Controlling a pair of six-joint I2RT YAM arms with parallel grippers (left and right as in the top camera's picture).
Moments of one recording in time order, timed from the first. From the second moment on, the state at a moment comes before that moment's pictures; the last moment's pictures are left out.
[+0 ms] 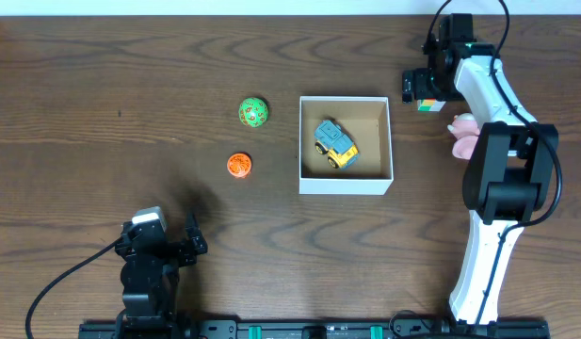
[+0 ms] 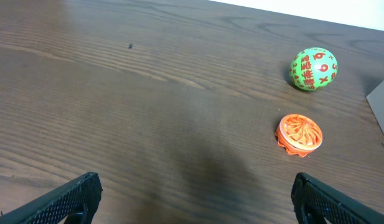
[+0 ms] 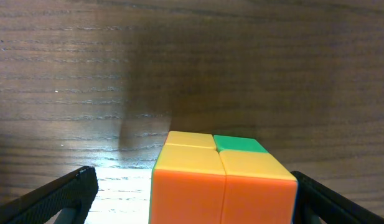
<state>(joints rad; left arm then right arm) -0.02 0.01 0.15 -0.55 -0.14 -0.17 -0.02 2.33 1.90 -0.80 0.01 -0.01</state>
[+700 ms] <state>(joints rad) -0.02 0.01 0.15 -0.55 -0.14 -0.17 -0.02 2.33 1.90 -0.80 0.02 -0.01</state>
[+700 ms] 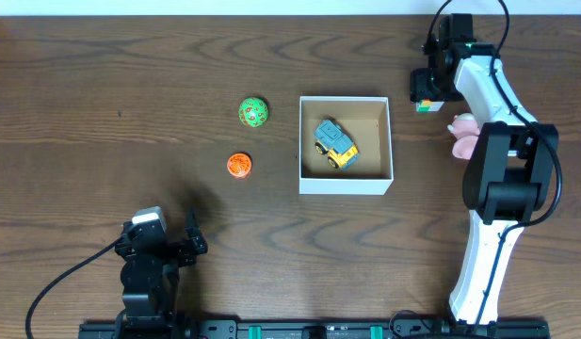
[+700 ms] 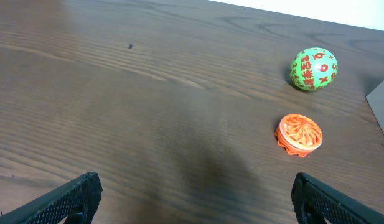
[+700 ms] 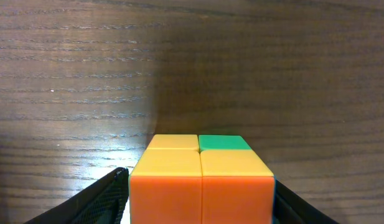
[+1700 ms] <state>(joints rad) -0.02 0.01 0.15 -0.55 -0.14 -0.17 -0.01 2.35 2.20 -1.12 0.02 -0.01</state>
